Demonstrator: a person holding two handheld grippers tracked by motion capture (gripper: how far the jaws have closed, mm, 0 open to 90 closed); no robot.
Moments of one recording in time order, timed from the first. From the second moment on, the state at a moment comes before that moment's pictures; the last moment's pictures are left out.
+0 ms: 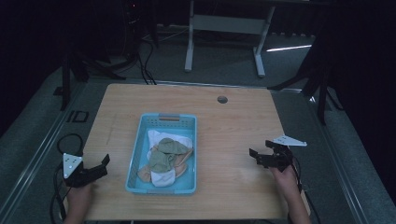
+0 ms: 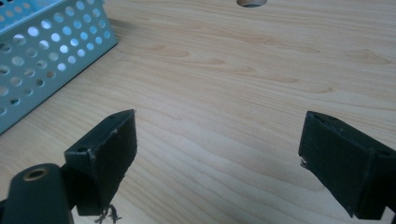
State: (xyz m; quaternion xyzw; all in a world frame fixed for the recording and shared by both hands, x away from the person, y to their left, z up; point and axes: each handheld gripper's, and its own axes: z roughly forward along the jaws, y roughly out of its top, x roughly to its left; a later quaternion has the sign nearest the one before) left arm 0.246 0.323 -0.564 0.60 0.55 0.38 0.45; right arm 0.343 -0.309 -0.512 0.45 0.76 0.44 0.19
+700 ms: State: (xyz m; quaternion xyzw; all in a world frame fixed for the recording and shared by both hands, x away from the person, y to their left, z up) left arm 0.246 0.323 -0.564 0.60 0.55 0.37 0.45; right arm 0.351 -0.272 -0.480 0.38 0.78 0.46 0.16
